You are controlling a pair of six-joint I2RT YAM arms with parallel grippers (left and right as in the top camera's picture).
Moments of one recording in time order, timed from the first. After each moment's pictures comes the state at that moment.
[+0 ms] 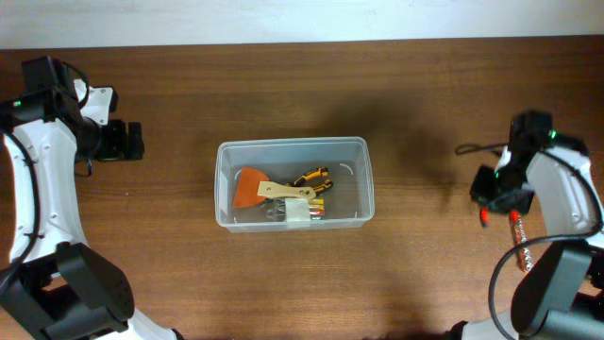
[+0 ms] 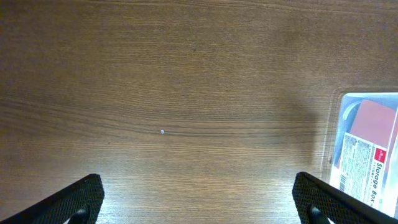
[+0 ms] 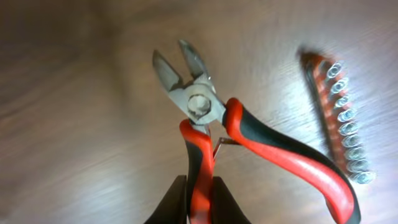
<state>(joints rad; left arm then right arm) 0.32 1.81 1.71 -1.18 0.08 0.27 -0.30 1.69 1.27 -1.12 0.02 0.17</state>
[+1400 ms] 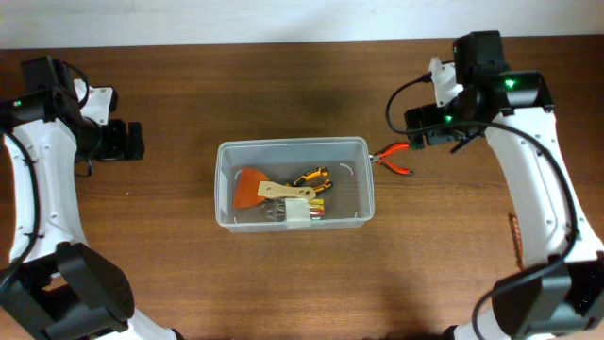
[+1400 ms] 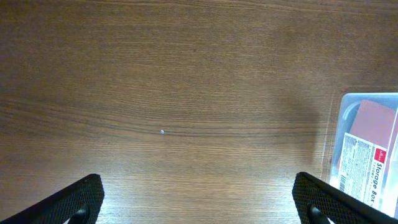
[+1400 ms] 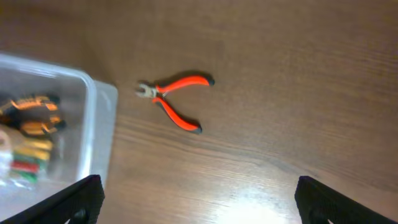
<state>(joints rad) 0.32 1.81 1.71 -1.18 0.08 0.27 0.05 1.74 1.71 -1.20 -0.04 -0.20</state>
